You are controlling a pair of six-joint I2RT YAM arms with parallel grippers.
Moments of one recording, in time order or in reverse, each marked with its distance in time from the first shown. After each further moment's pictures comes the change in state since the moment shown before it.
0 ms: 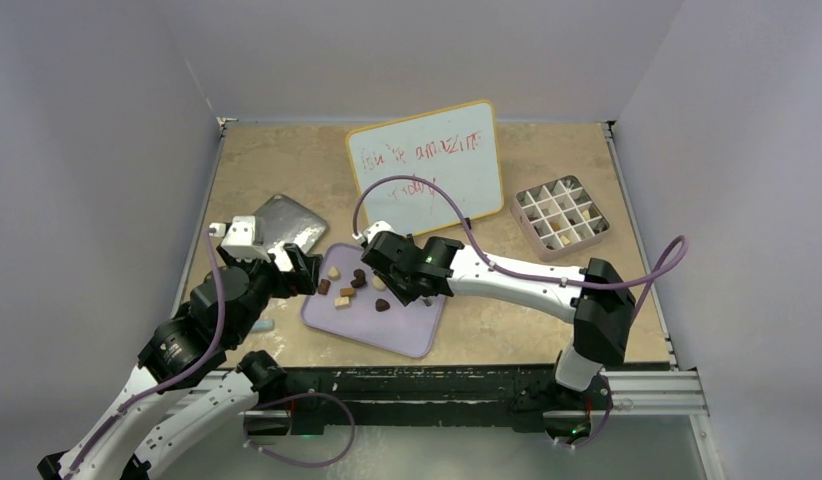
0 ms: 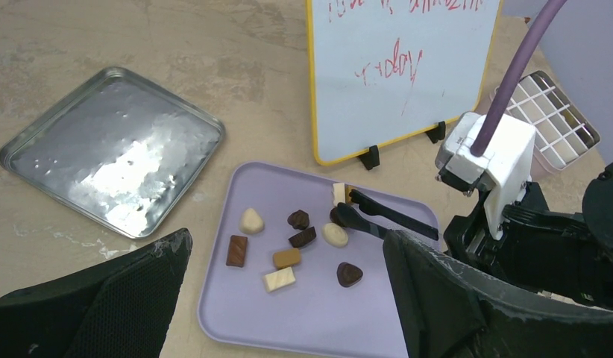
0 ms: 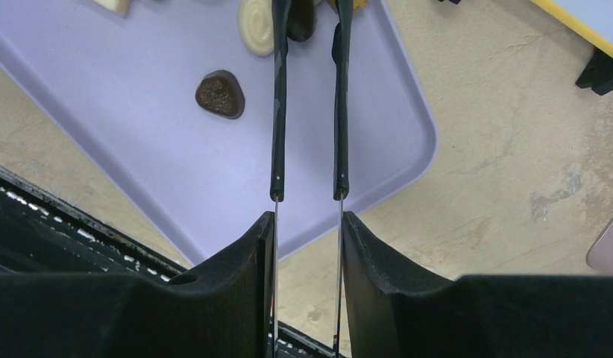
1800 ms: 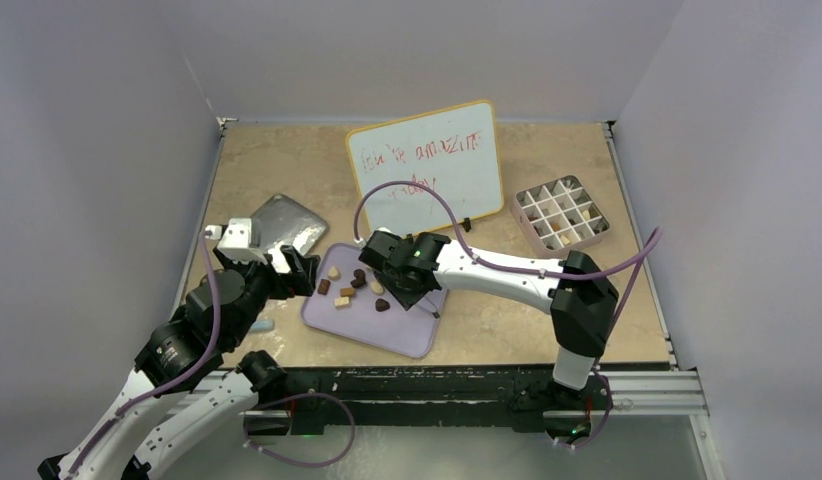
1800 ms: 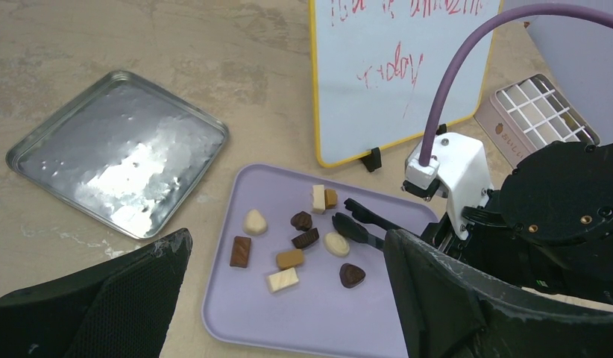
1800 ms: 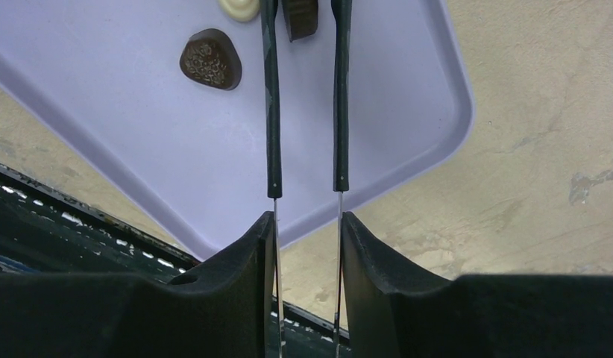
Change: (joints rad) left arm 0.000 -0.022 0.000 -0.008 -0.005 0.008; right arm -0.030 0.090 0.035 -0.081 -0.082 0.027
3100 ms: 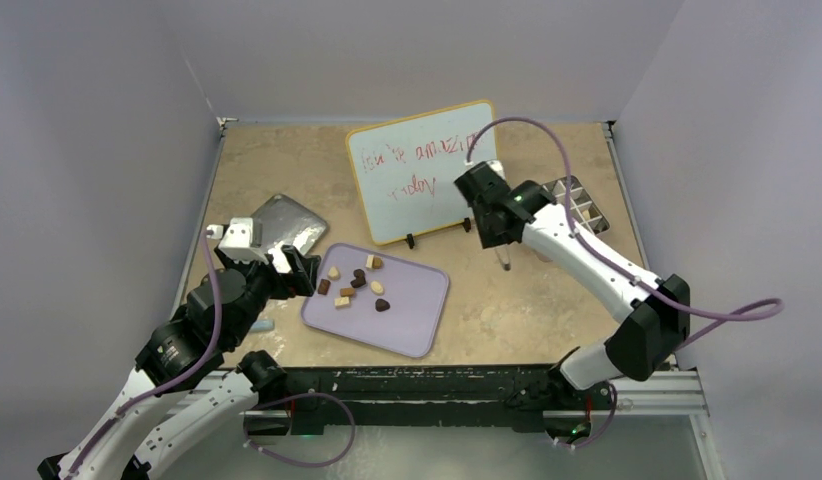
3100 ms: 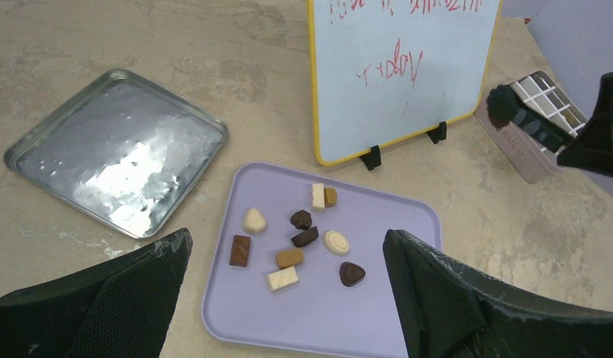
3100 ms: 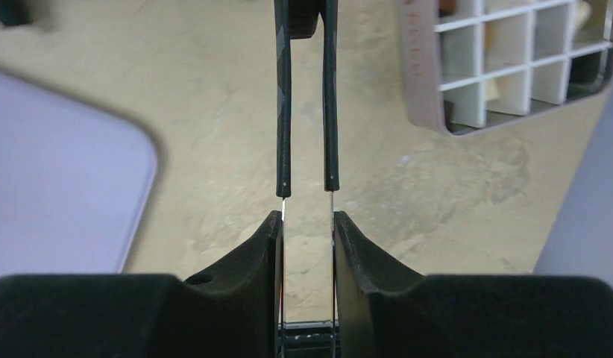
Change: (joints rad) left arm 0.000 0.005 0.000 -0.002 0.002 0.001; right arm -0.411 -0.290 -0.051 -0.152 0.177 0.031
